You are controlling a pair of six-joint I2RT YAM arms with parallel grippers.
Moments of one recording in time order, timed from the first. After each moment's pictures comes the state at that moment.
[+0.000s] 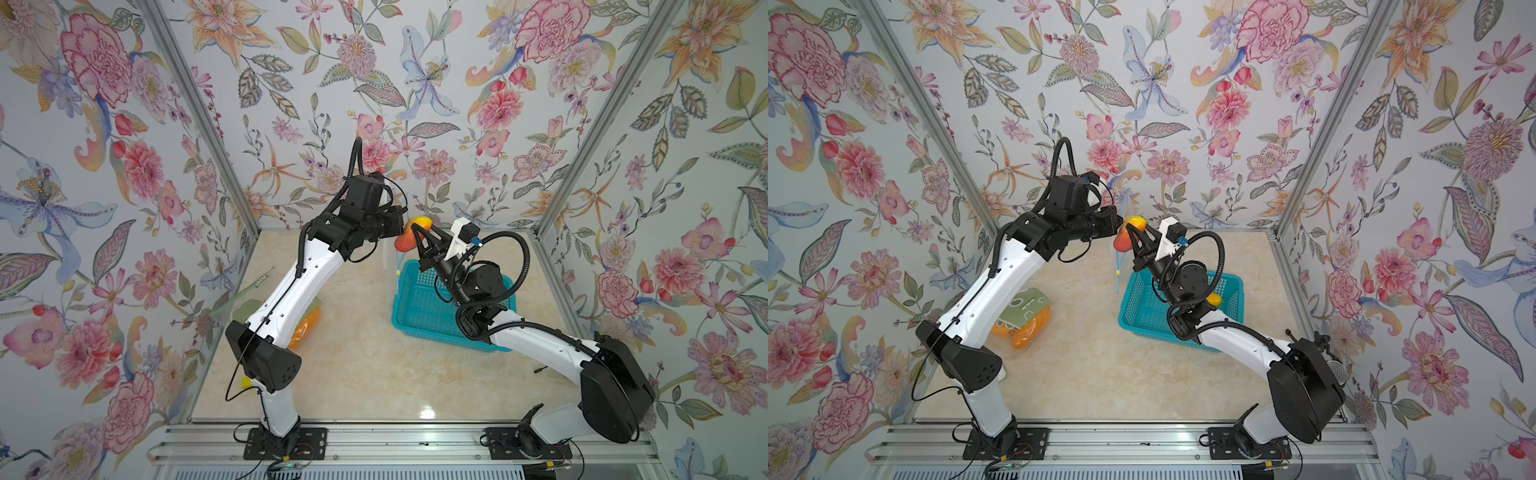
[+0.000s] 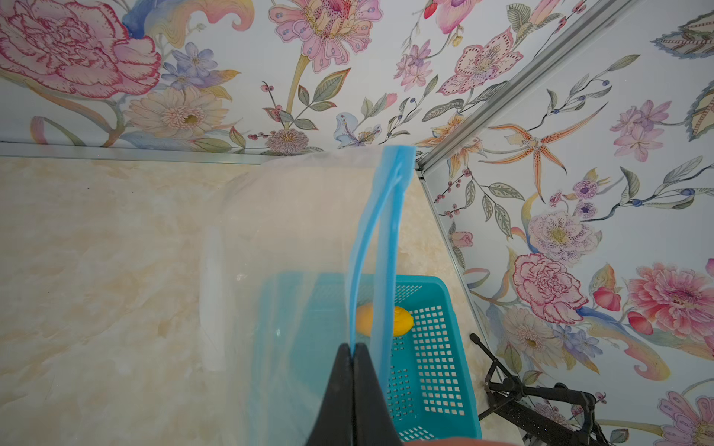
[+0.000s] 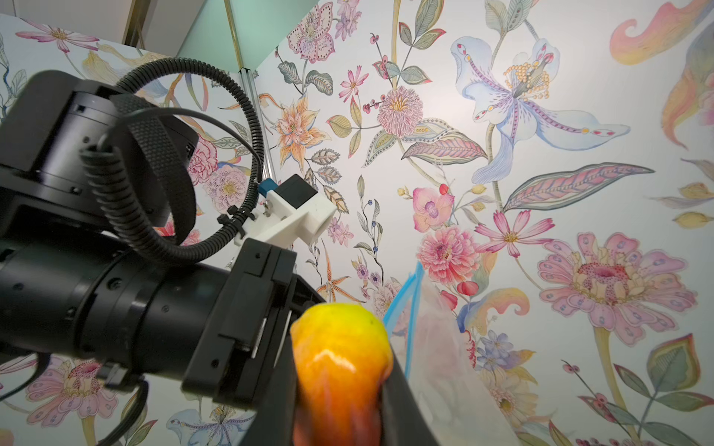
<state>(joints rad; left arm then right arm) -0.57 1.82 2.12 -0.82 0.11 -0.53 0.72 1.47 0.96 0.98 0.08 0.21</state>
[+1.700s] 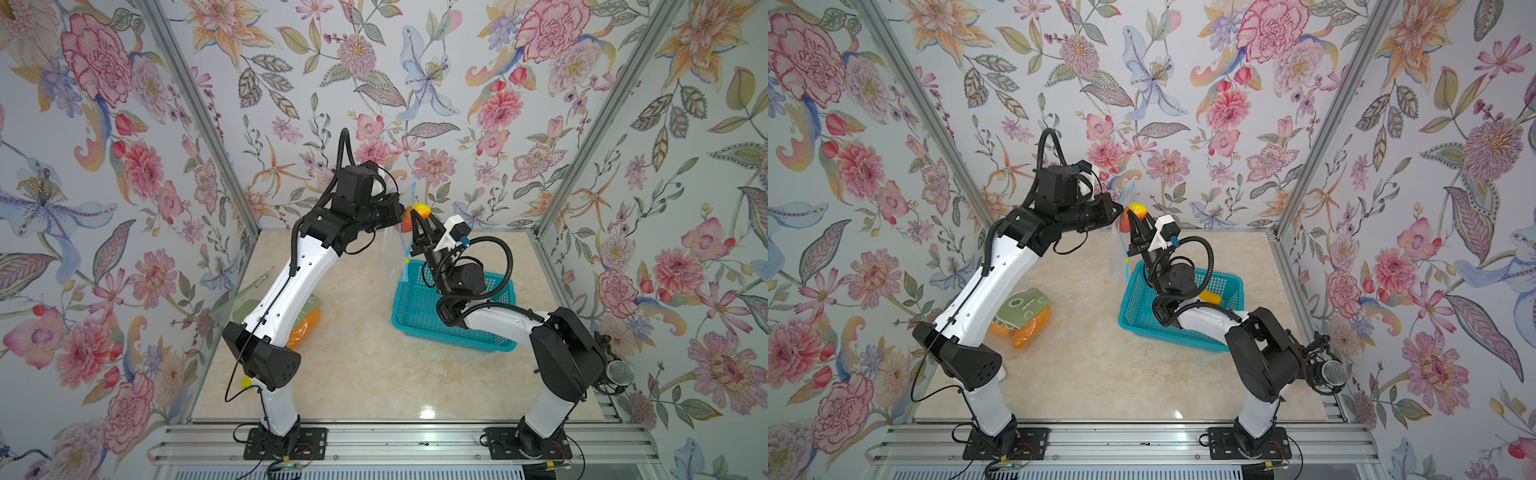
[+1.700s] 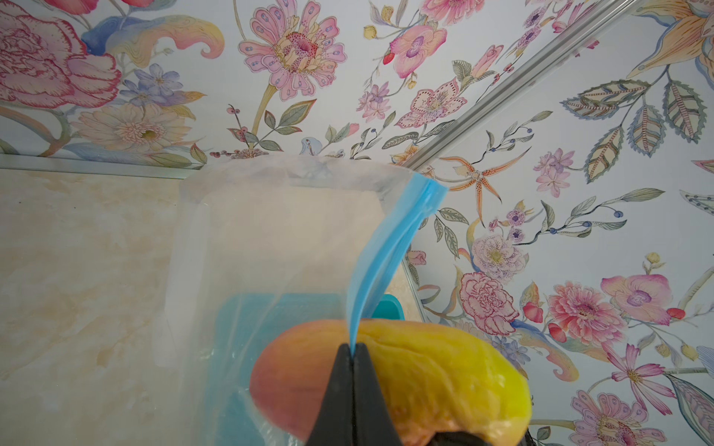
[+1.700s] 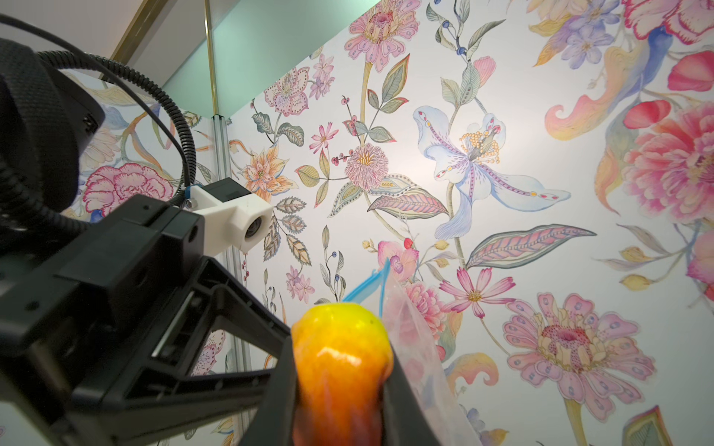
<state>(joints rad) -0.54 1.83 2.18 -0.76 0.22 -0.63 0.70 1.74 1.08 1.30 0.17 0.10</state>
